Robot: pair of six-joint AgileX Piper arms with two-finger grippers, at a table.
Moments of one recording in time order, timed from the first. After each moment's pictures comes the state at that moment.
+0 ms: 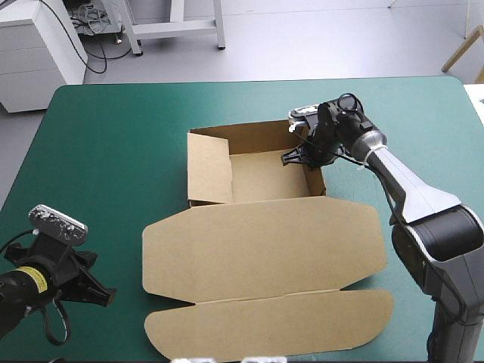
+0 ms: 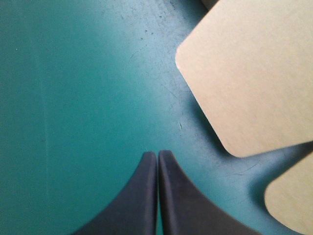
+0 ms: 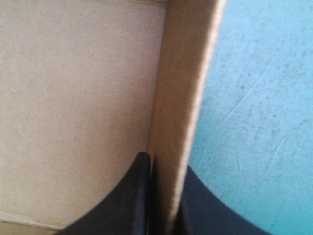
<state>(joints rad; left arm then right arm) -0.43 0.66 -0.90 0.14 1.21 -0.01 0.35 1.98 -1.77 0.01 1.09 0.05</state>
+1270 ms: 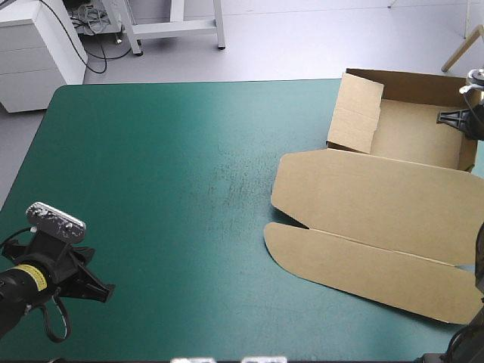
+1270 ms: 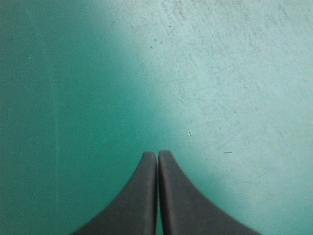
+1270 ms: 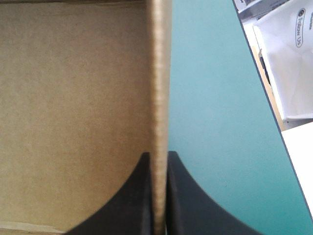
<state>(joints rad) -0.43 0.66 -0.90 0.17 1.18 -0.02 -0.35 1.86 -1.78 -0.02 1.01 -0.06</state>
